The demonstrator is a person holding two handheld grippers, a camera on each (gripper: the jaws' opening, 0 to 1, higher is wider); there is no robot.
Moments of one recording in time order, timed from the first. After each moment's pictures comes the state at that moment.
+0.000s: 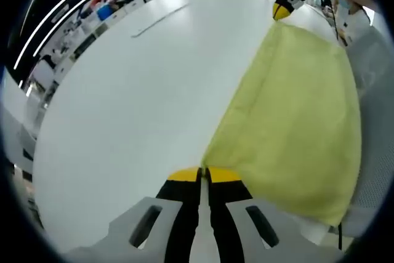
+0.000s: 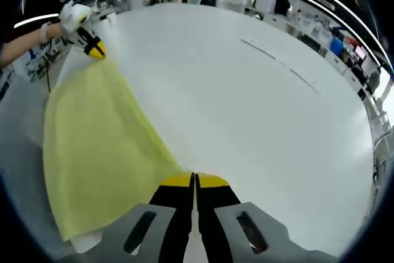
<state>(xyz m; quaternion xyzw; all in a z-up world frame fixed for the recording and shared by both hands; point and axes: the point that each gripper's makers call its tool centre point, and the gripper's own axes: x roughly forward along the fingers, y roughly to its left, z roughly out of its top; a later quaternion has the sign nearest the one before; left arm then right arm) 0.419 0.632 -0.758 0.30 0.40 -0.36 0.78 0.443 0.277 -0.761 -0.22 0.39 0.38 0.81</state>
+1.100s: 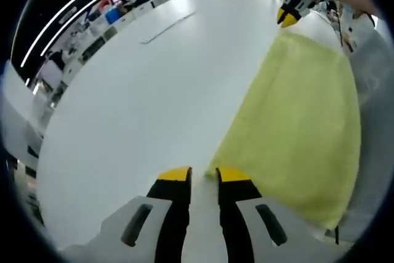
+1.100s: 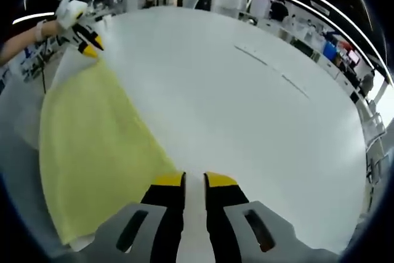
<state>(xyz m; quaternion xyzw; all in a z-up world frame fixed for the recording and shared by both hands) 0.425 0.633 -0.736 0.29 0.38 -0.35 0.81 0.447 0.273 -0.750 -0.22 0.37 0.35 0.83</state>
